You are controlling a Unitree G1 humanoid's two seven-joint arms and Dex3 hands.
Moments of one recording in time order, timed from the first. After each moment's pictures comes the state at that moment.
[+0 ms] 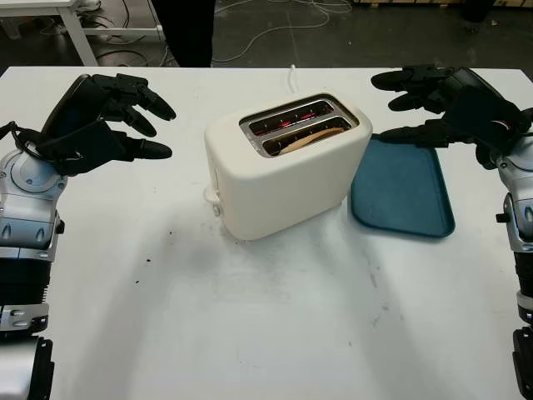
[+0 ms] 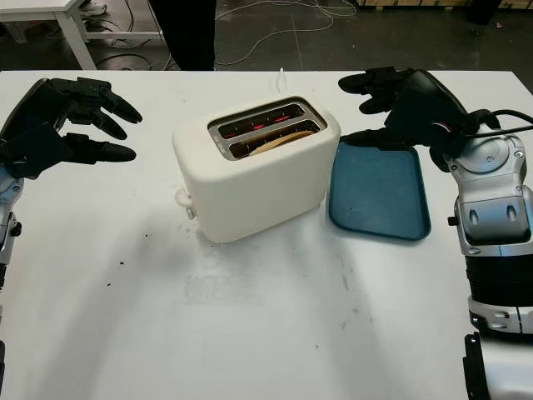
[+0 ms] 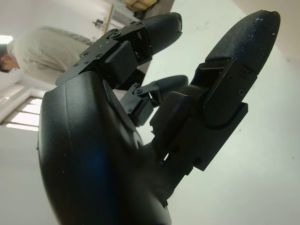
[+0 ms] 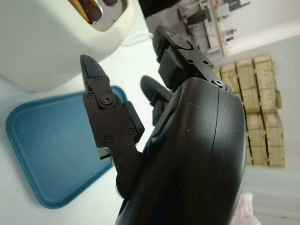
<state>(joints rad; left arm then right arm) -0.55 0.61 0.10 0.18 0.12 -0.11 -0.36 -0.61 -0.66 -0.03 0.02 -0.12 0.38 0.50</state>
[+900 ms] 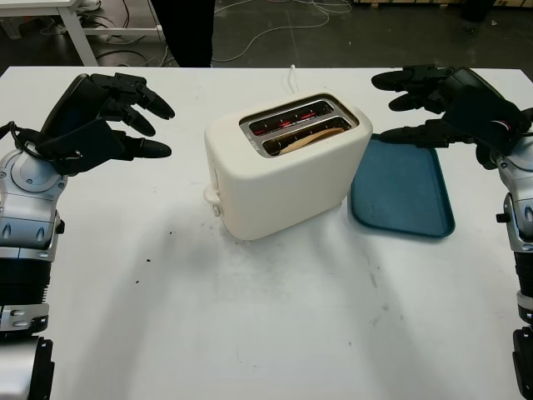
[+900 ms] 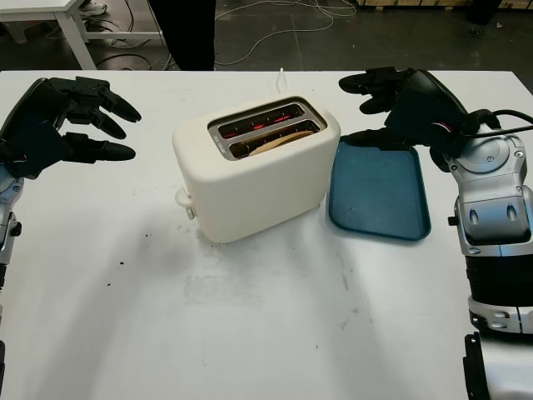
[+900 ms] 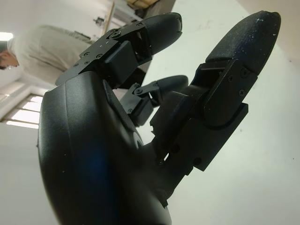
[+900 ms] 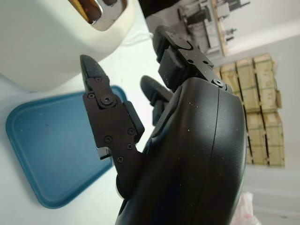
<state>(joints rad) -0.55 0.61 0.10 0.18 0.12 -0.09 -0.35 -0.61 -0.66 -0.03 0.02 -0.13 0.38 0.50</state>
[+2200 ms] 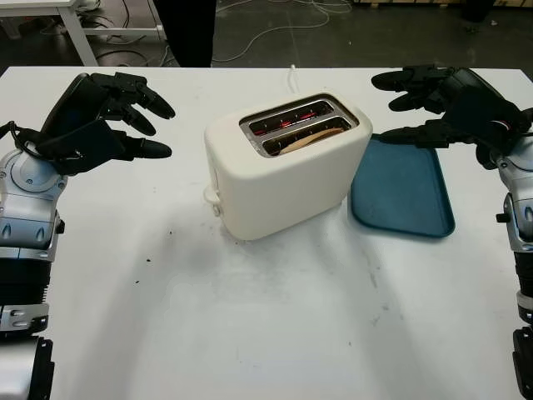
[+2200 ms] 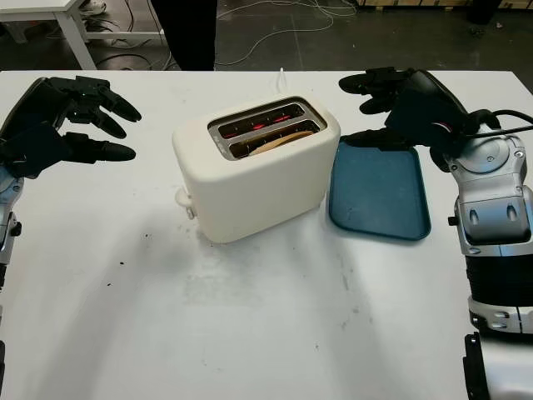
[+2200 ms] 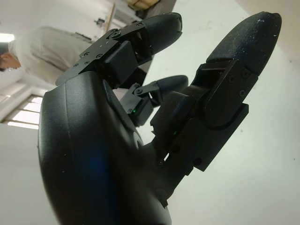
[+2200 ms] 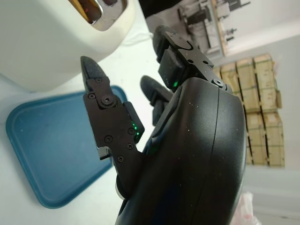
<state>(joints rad) -0.55 0.61 0.10 0.18 0.12 -0.10 -0.35 -0.61 -0.66 -0.03 0.02 -0.13 0.38 0.51</state>
